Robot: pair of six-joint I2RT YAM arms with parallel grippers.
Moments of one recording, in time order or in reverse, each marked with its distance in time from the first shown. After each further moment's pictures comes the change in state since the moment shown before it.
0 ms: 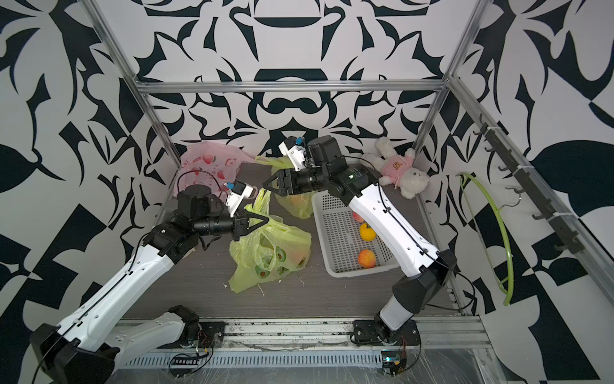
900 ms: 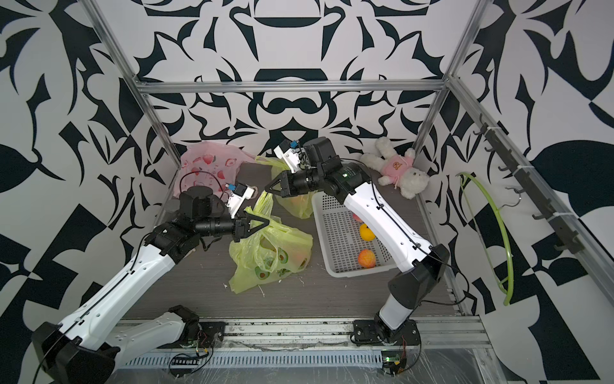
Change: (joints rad) left arm 0.000 0.000 -0.024 -0.010 -0.014 0.011; right arm 0.008 -0.007 -0.025 0.009 -0.056 0.021
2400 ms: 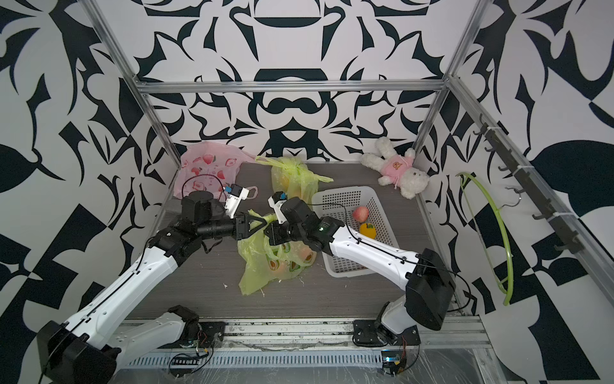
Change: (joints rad) left arm 0.037 -0.006 -0.085 0.065 -0.078 -0.161; right arm 0.259 -0.127 -0.642 0.447 0.473 0.131
